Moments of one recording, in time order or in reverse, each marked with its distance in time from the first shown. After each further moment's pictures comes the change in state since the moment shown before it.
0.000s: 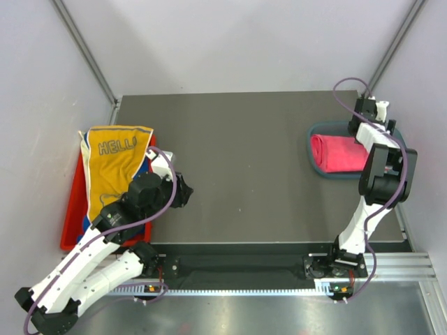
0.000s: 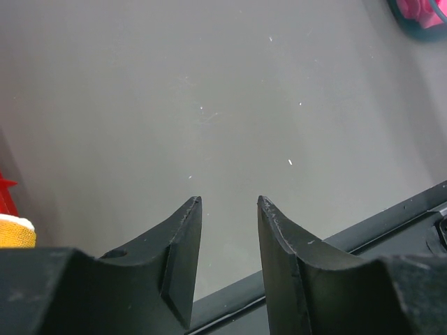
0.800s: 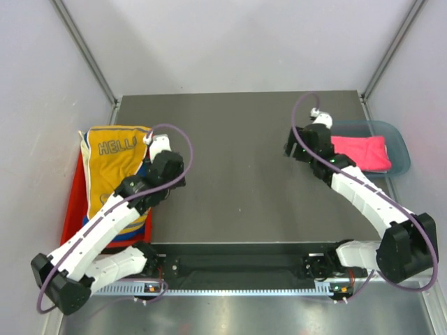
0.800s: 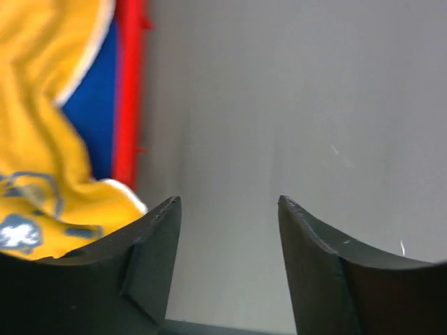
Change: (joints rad) left arm 0.039 0.294 0.133 -0.119 -0.394 -0.131; right arm 0.542 -0.686 -0.445 0.050 -0.485 0.465
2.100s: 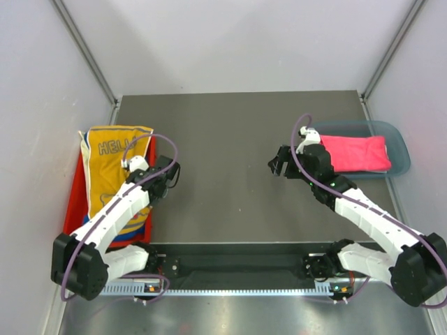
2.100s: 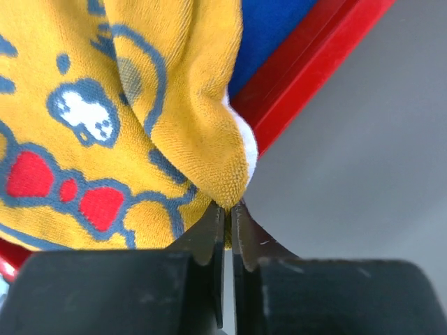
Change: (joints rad) left arm 0.250 0.201 -0.119 -0.217 -0.127 -0.534; right arm 0.169 -0.183 -0.248 0.169 -0.222 0.023
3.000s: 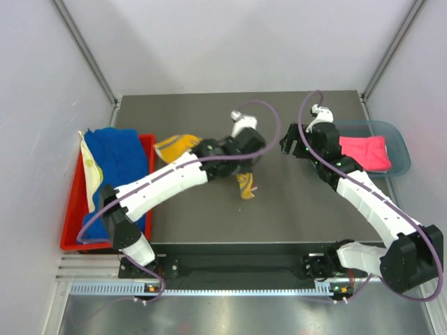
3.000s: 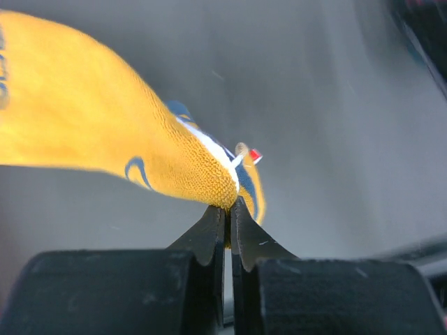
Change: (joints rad) left arm -0.558 0.495 0.856 0.097 0.230 0.450; right arm -0.114 0.104 0.221 -0.089 0.056 -0.065
